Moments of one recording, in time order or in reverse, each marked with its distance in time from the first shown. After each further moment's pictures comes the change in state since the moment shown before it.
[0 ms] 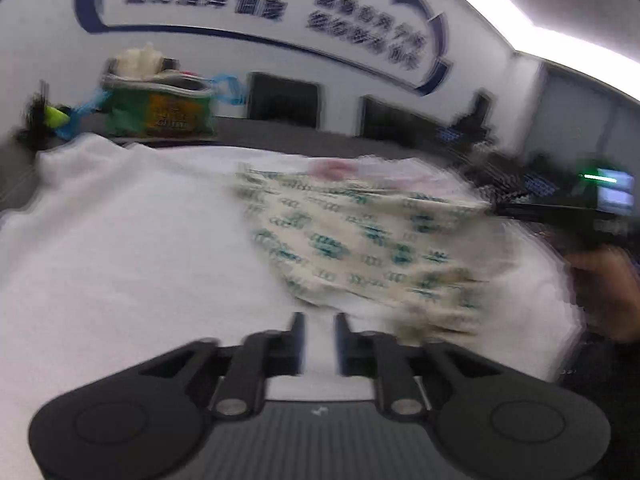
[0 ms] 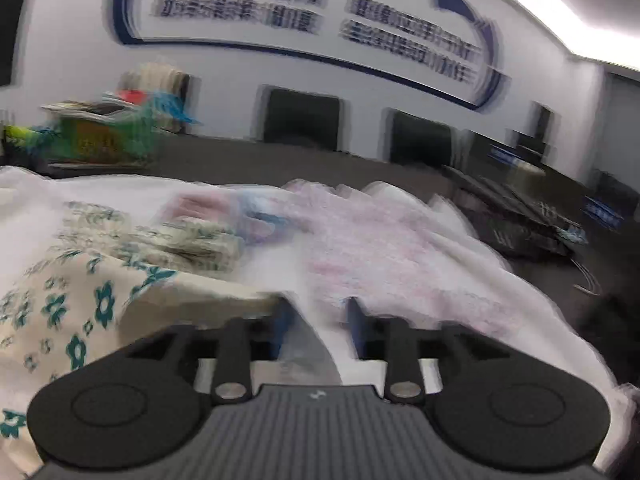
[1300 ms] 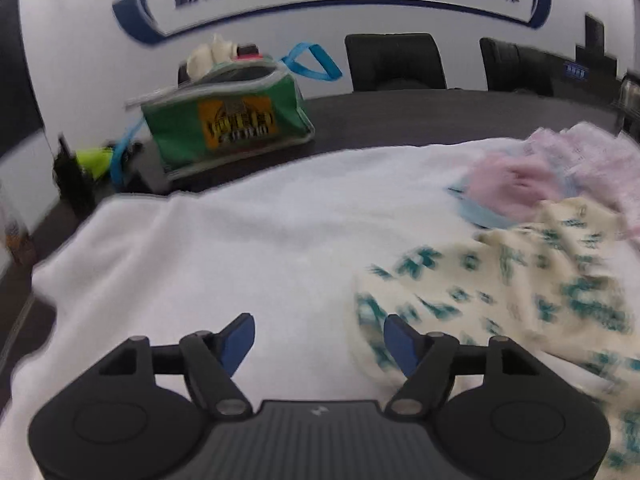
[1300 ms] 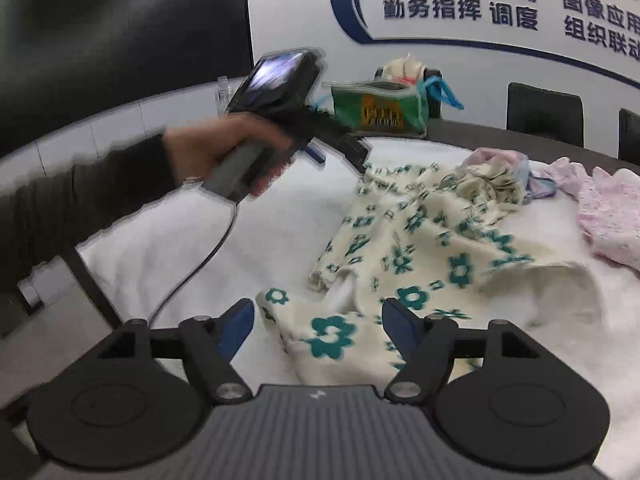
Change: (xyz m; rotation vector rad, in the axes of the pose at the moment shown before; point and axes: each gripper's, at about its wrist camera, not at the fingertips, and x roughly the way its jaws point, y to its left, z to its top) left arm 0.231 0.011 0.127 0.126 0.126 0.418; right arm -0.094 0.078 -0.090 -0.197 0.031 0.734
